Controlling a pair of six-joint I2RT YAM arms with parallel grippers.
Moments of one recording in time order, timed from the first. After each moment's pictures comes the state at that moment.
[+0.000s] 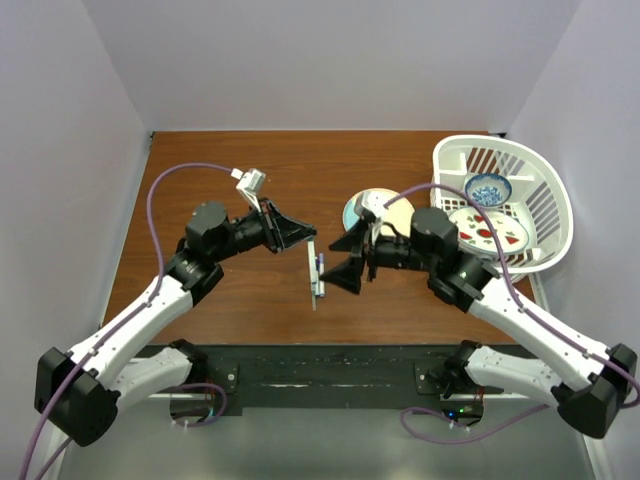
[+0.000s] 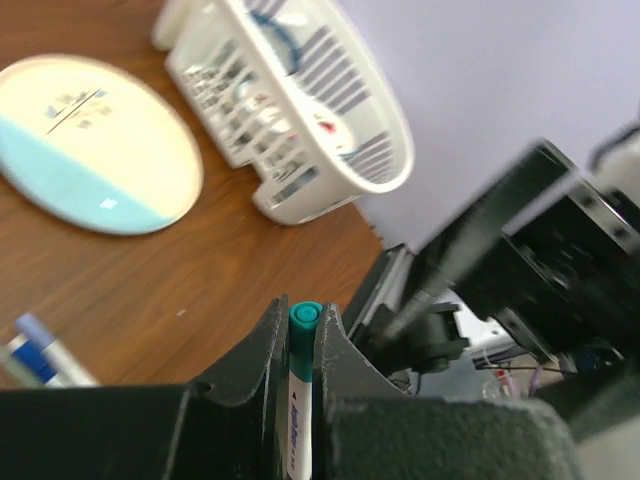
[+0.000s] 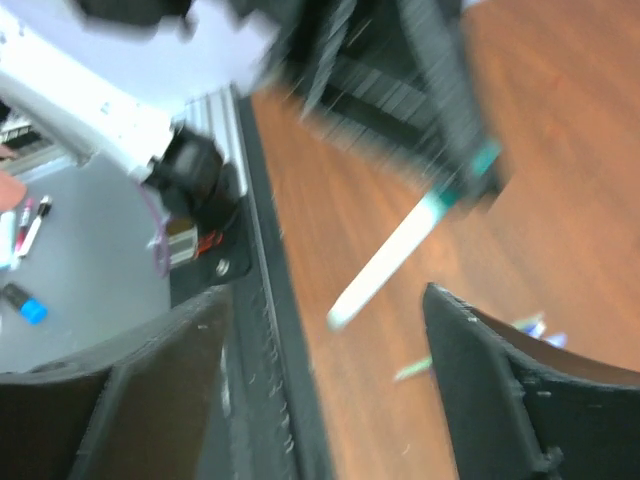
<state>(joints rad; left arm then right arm) -0.53 1.01 0.75 0.19 0.52 -0.75 0.78 0.98 0.90 -0.09 -0.56 0.17</state>
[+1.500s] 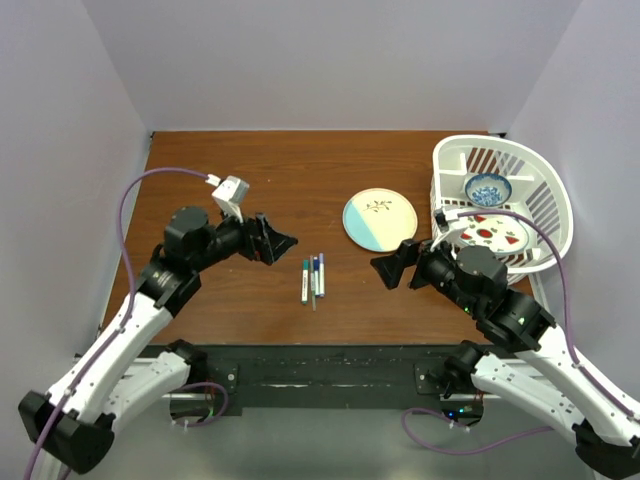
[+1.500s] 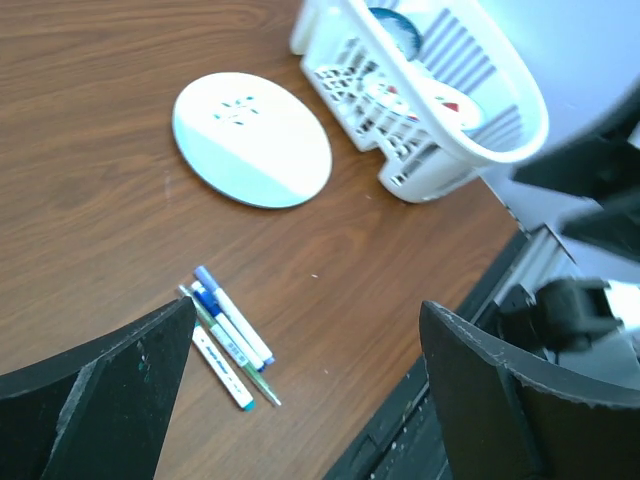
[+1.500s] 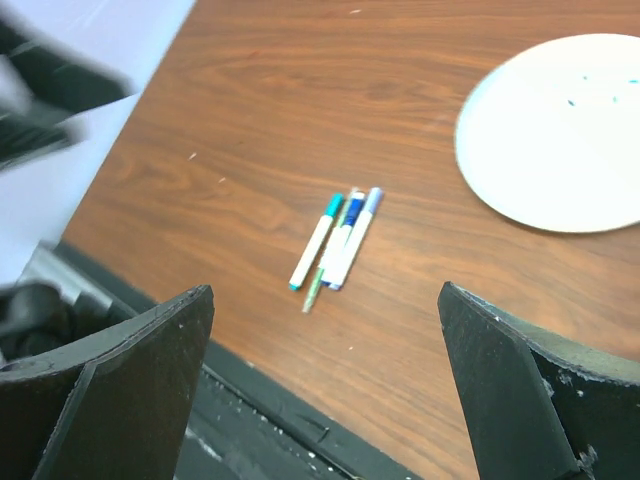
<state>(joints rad) -0.47 0.86 0.82 -0.22 0.35 -0.42 0.78 0.61 0.82 -0.50 0.14 0.50</state>
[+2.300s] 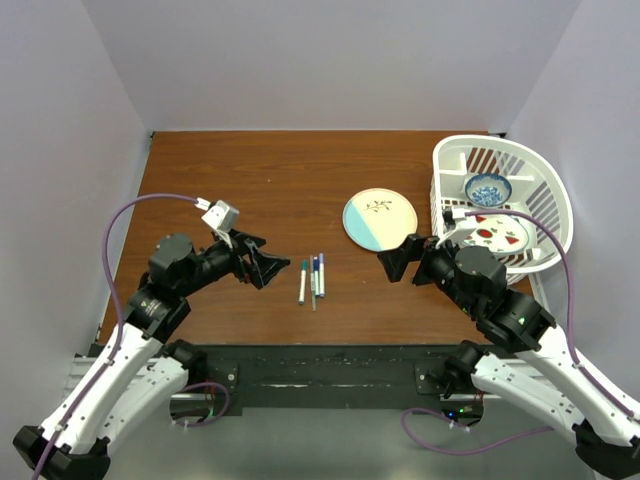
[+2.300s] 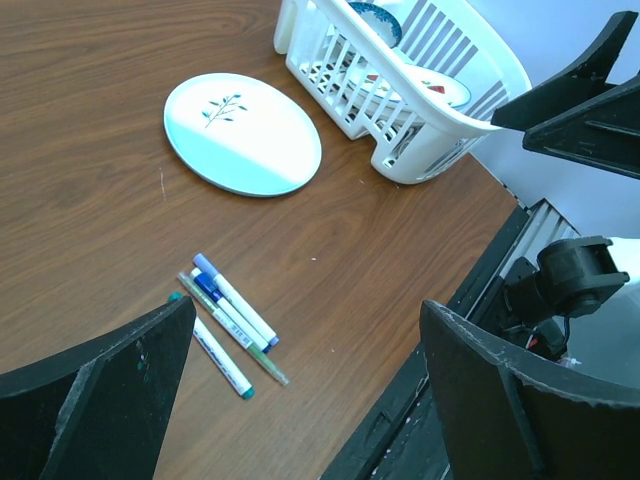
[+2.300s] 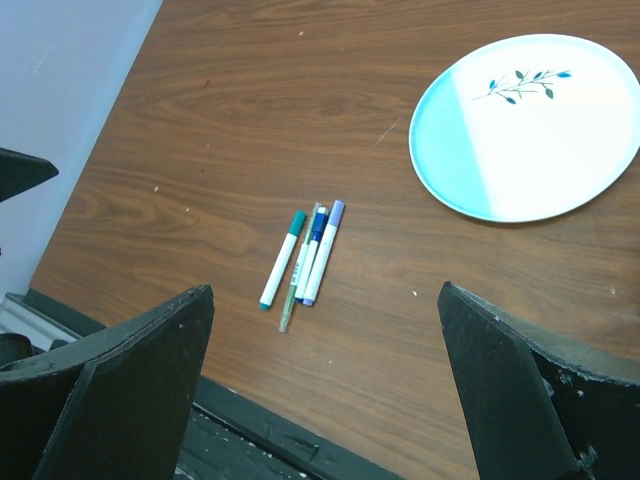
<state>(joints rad) -0.46 0.62 0.68 -0.21 0.42 -0.35 0.78 0.61 0.82 -0.52 0.28 0.55</state>
